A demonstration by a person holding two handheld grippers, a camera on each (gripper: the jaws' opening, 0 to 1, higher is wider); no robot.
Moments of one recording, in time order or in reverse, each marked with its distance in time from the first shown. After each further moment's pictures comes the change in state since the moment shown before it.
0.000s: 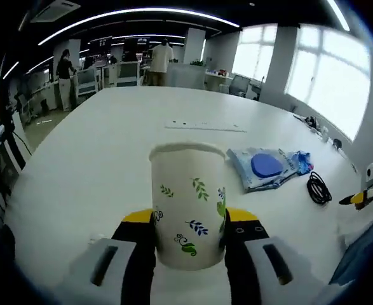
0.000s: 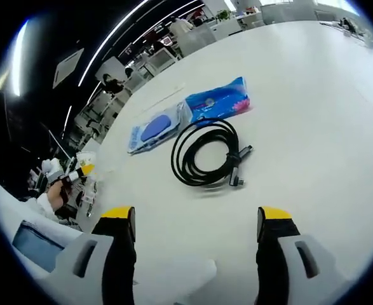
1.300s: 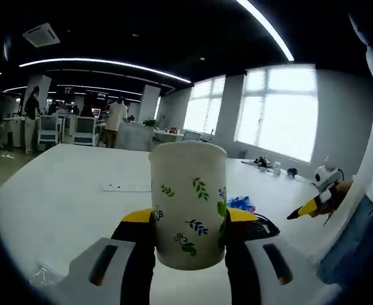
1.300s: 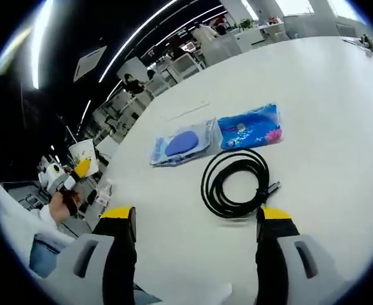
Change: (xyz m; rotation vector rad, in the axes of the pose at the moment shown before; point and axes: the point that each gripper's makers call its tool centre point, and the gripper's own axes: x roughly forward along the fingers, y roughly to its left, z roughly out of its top) left arm -0.037 -0.120 0.049 0.069 -0.348 -0.319; right arm -0.001 0.042 0.049 -0.138 -0.052 0.126
